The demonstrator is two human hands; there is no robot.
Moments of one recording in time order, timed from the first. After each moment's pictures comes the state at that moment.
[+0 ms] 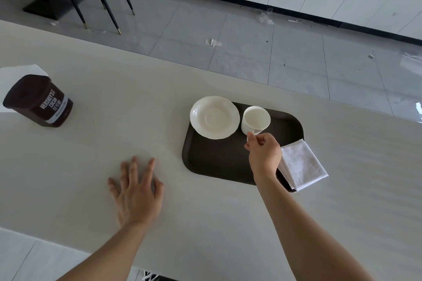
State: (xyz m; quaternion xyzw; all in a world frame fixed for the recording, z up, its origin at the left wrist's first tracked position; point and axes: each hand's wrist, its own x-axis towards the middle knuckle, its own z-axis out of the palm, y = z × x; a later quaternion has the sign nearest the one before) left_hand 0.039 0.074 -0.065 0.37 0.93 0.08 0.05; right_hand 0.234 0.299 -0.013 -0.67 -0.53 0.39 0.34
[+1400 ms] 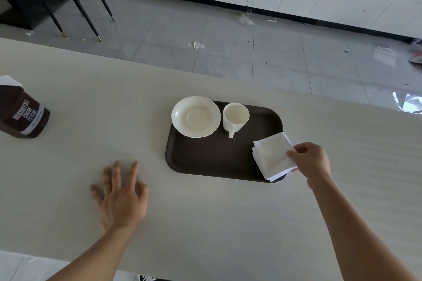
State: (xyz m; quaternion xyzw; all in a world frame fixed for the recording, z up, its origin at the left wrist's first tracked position) left_hand 0.037 0.073 -0.073 0.37 0.92 0.10 0.04; right_hand 0.392 0.336 0.016 -0.75 -0.56 0.32 0.17
